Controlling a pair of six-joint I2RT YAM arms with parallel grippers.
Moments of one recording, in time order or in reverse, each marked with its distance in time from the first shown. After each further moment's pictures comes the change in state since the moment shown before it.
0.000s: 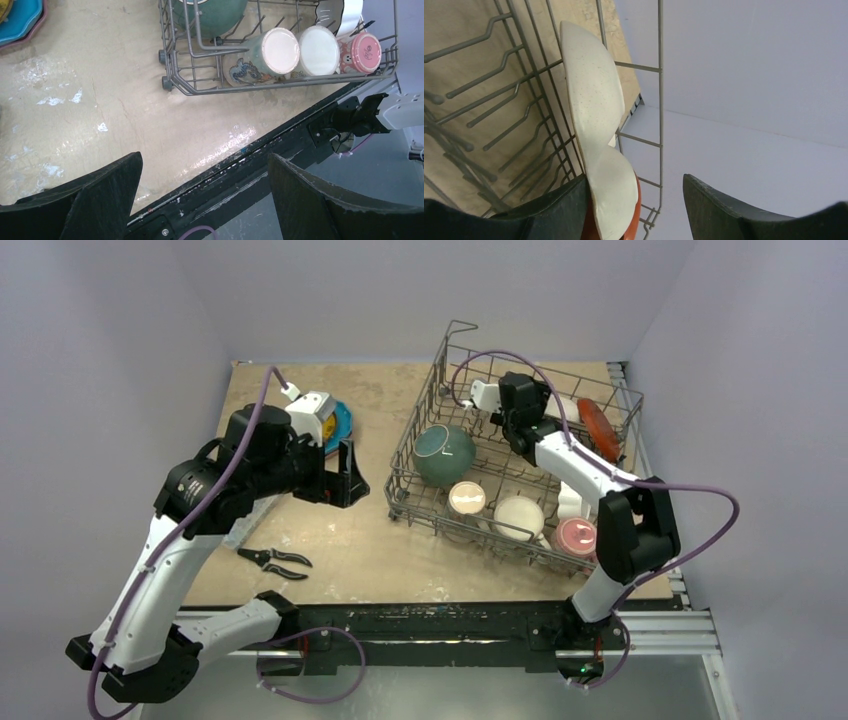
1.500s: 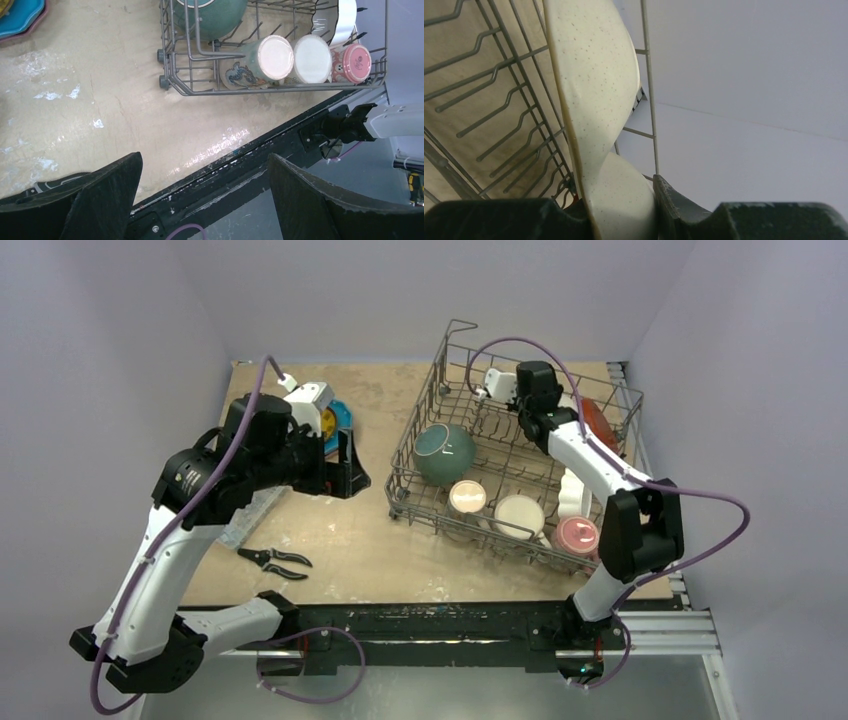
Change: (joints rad) left arm 0.000 0.058 0.097 -0.053 -0.018 -0.040; right arm -0.092 0.005 0.068 -0.063 -0.085 -0.029
